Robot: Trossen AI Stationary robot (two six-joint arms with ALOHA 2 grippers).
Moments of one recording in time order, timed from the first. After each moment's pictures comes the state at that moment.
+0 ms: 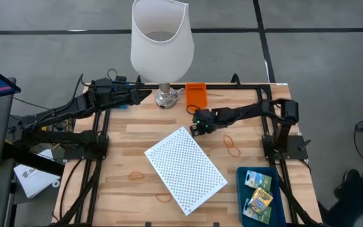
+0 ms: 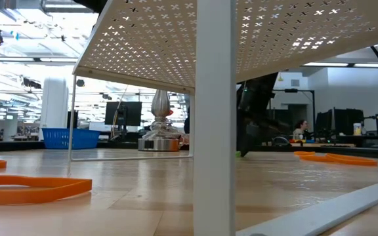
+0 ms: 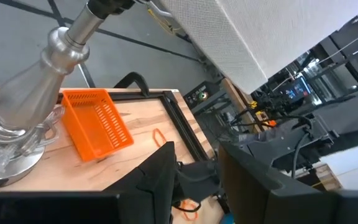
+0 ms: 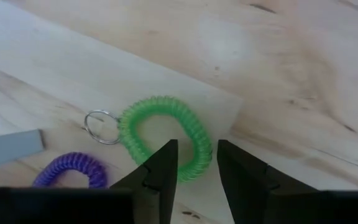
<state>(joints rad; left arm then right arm) 0.37 0.90 0.89 -0.20 -0.12 -0.87 -0.21 1.86 1.04 -0.41 0.10 0.99</state>
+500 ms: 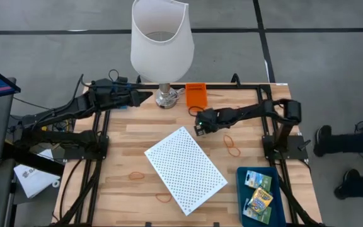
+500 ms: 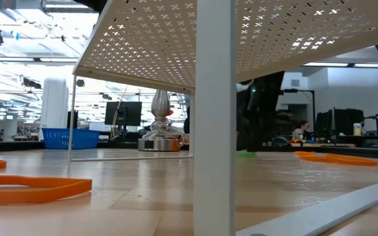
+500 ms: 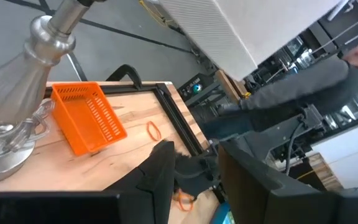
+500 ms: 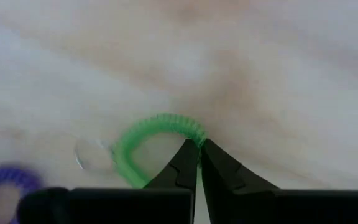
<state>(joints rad) 0.36 0.90 0.89 -0.20 -0.08 -0.85 -0.20 1.80 1.02 -0.53 0.23 0.99</state>
